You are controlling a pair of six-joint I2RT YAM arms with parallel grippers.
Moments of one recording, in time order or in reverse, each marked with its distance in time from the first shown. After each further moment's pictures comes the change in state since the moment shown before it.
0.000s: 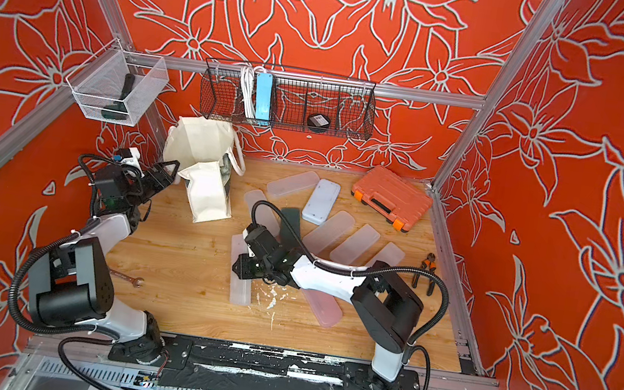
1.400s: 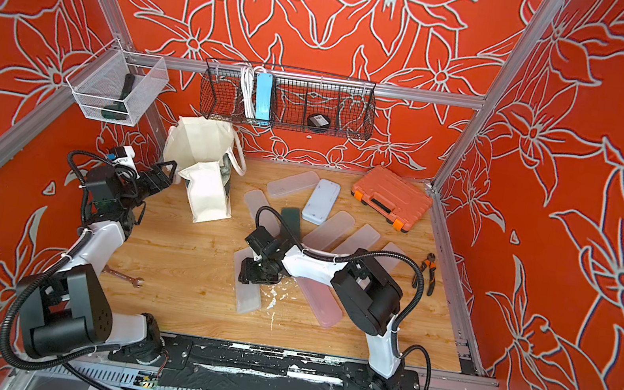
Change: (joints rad) left arm 0.001 -0.167 -0.021 -0.140 -0.056 0.121; right arm -0.052 0.139 0.108 -0.269 -0.050 0.011
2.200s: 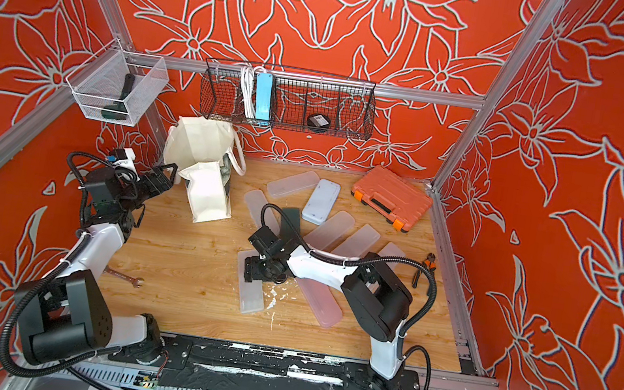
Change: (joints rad) left arm 0.000 -0.038 -0.013 -0.055 -0.015 0.034; right arm -0.002 -0.088 -0.043 -0.049 0.137 -0.019
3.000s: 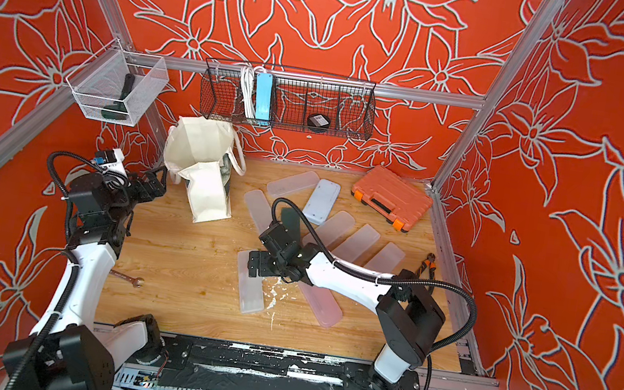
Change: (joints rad) left arm 0.000 -0.279 -0.022 -0.206 -0.151 0.241; right arm -0.001 -0.223 -0.109 0.050 0.146 -0.032
